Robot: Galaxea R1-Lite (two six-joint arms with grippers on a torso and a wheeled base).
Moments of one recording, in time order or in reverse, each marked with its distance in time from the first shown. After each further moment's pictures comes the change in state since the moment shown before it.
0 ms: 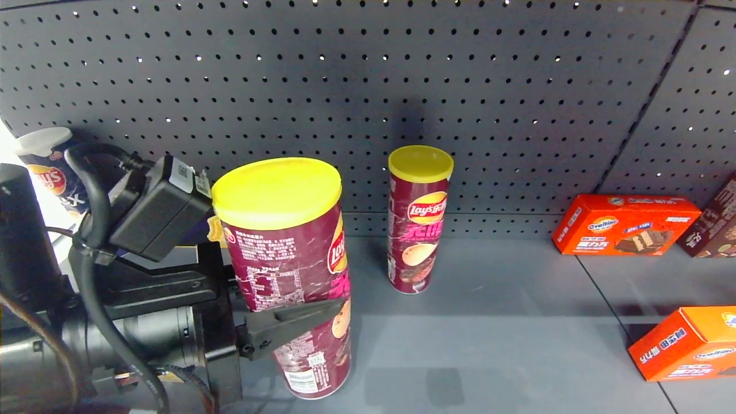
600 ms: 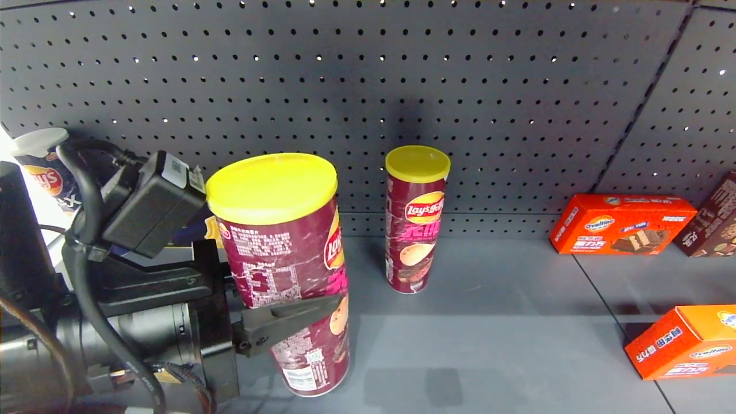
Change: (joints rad) left arm 0.016 -0.001 -0.008 -0.001 0.000 -0.005; right arm 0.000 0.051 -0.067 -0.009 0.006 0.016
